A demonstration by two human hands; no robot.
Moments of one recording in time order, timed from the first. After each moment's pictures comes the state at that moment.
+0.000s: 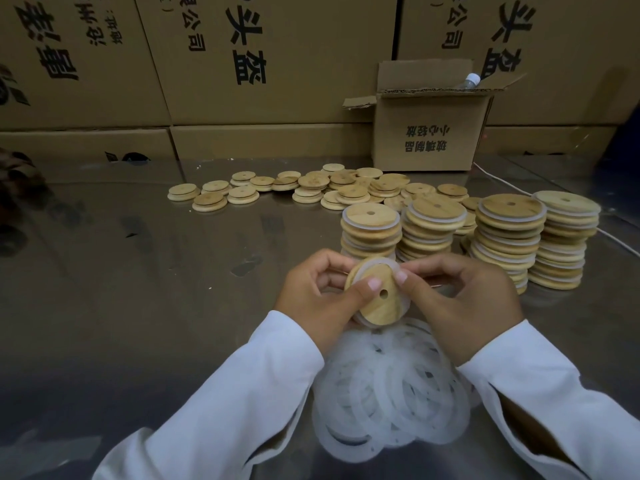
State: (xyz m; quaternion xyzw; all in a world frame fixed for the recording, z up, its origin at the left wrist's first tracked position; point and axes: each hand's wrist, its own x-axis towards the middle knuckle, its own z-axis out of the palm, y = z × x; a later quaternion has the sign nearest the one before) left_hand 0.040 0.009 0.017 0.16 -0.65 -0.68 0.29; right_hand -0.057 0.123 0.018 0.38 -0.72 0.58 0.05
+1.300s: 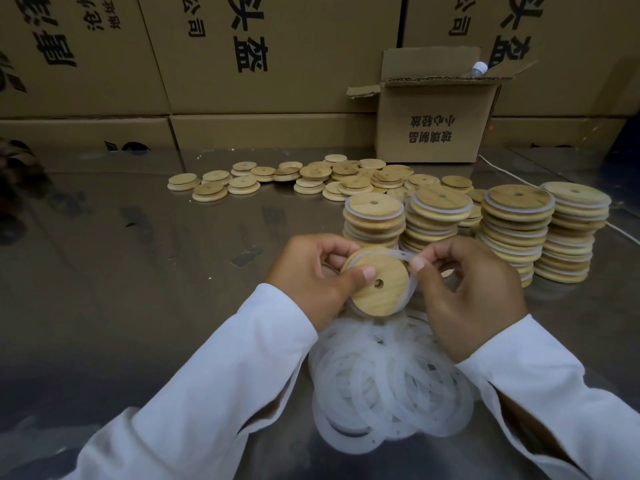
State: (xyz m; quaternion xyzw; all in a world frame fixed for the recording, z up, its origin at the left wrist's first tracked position) left_hand 0.039 -0.005 0.025 0.16 -0.76 -0.57 0.27; right_hand -0.056 0.123 0.016 0.40 -0.76 0.49 0.15
